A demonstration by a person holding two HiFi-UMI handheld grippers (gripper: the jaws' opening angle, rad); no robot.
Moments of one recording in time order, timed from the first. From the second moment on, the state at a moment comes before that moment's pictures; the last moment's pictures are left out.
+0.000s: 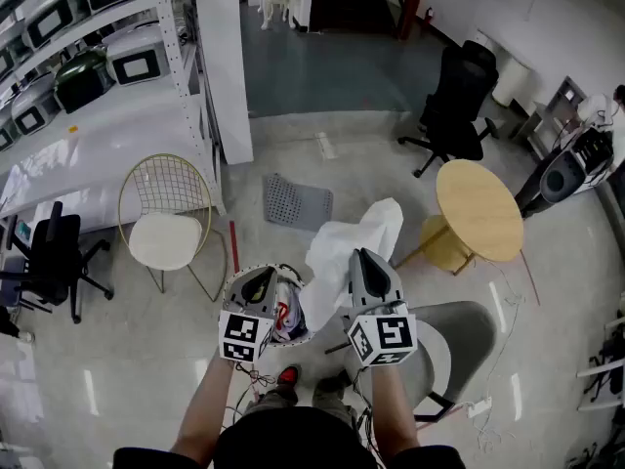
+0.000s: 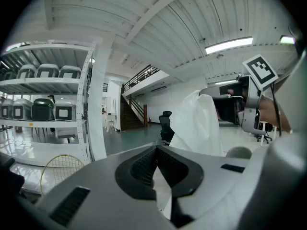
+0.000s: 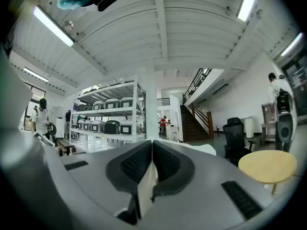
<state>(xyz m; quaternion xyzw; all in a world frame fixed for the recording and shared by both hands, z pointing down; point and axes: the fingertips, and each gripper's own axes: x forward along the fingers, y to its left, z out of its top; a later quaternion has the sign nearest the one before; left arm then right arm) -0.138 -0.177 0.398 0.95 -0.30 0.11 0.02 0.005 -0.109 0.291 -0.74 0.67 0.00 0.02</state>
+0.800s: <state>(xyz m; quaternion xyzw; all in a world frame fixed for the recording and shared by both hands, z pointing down) -0.240 -0.212 0.436 0.91 -0.38 0.14 0.06 -0.099 -0.184 0.357 -0.66 0.75 -0.07 0.01</state>
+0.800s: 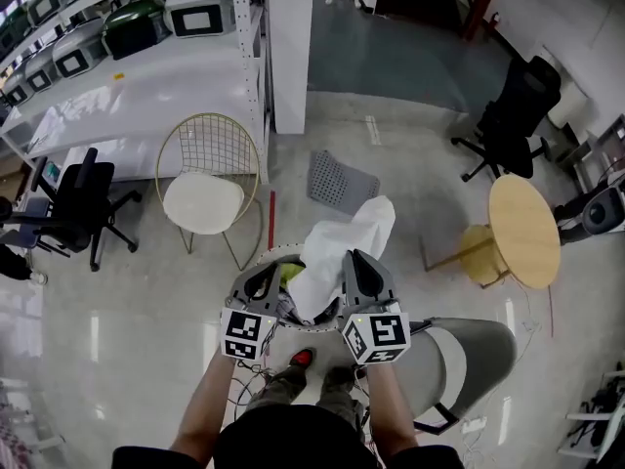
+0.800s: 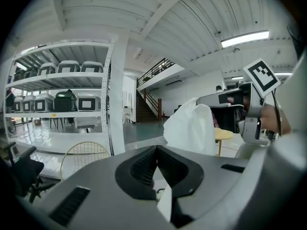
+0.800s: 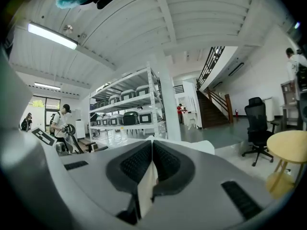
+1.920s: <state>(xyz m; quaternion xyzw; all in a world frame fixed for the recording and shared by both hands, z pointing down) -0.288 -0.223 0.656 0.84 -0.44 0.22 0.21 -0.154 -0.231 0.672 -0.56 0.77 -0.27 -0.15</state>
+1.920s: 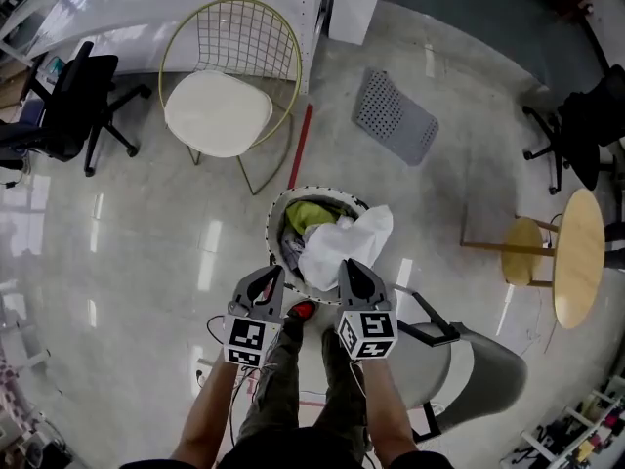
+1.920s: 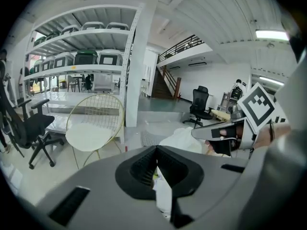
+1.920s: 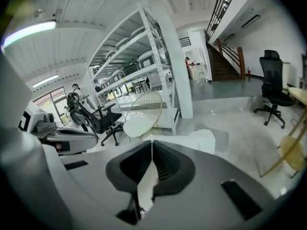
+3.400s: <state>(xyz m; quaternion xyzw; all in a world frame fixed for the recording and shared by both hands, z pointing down) -0.267 -0.247 0.781 0.83 -0.43 0.25 0.26 -0.154 -0.244 0.826 -0.51 0.78 -0.31 -0.18</state>
